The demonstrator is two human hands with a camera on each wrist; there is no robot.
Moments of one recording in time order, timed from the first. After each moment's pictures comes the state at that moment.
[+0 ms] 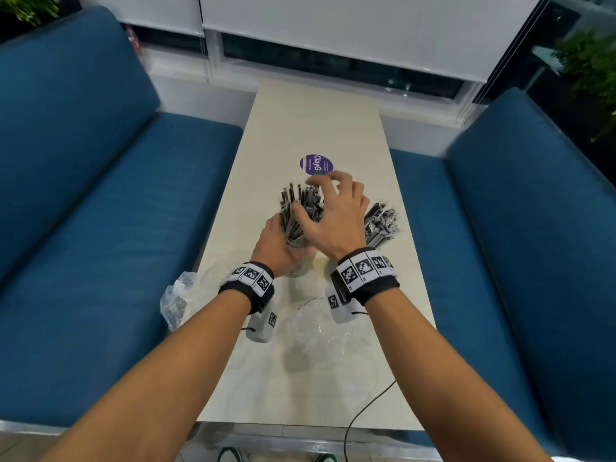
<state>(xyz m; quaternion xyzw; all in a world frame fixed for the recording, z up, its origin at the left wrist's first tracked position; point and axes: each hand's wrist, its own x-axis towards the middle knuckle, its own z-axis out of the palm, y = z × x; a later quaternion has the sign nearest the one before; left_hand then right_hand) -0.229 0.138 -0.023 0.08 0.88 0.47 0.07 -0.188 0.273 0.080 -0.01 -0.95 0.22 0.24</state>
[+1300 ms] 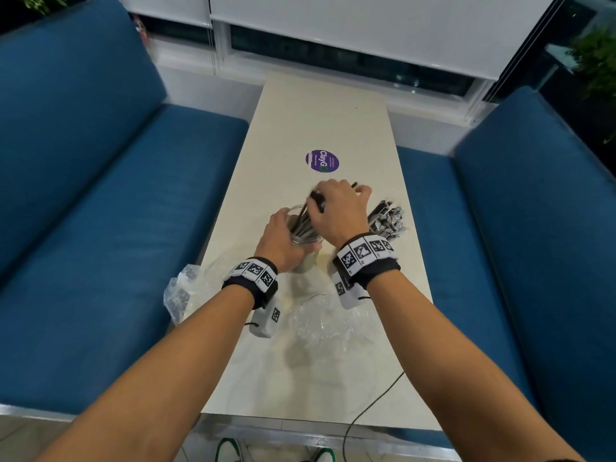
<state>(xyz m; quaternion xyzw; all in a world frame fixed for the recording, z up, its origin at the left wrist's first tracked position) -0.226 0.141 -0.019 0.05 0.87 0.47 0.09 -0.213 0.278 0.075 0.02 -0.98 0.13 0.18</state>
